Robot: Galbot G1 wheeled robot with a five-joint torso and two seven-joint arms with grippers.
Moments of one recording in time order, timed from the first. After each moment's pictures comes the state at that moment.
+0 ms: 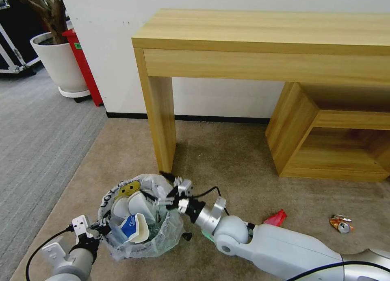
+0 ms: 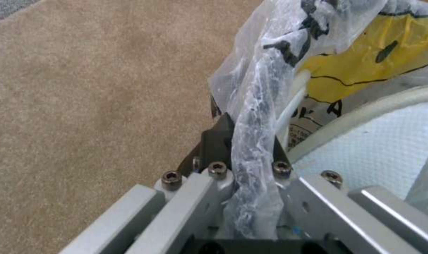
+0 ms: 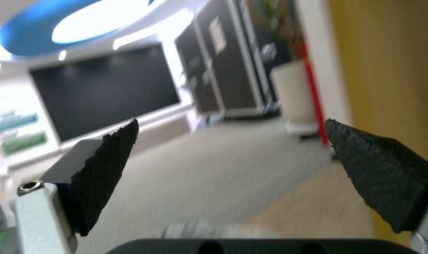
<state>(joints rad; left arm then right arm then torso) 1.76 -1.37 -0.77 -2.19 -0.73 0.42 -0.18 -0.58 1.01 -0.68 1.77 0.91 0.45 0.03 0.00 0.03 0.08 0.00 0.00</state>
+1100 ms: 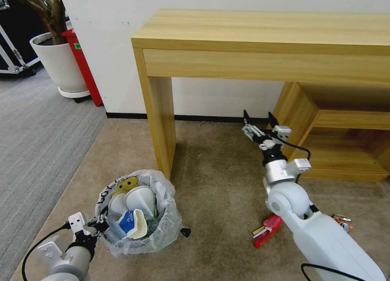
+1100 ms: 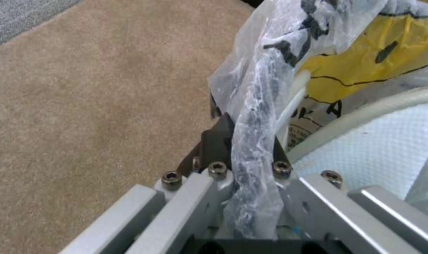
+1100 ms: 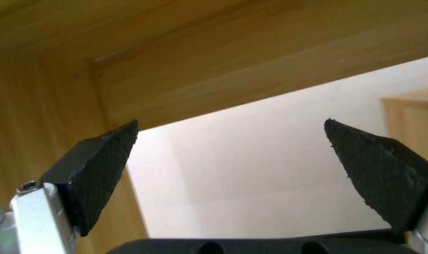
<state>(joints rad) 1.76 -1.39 -0.78 -2.22 -0.72 0.40 -0.17 -1.04 1.01 0.22 1.92 0.69 0.27 0.29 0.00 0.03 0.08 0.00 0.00</state>
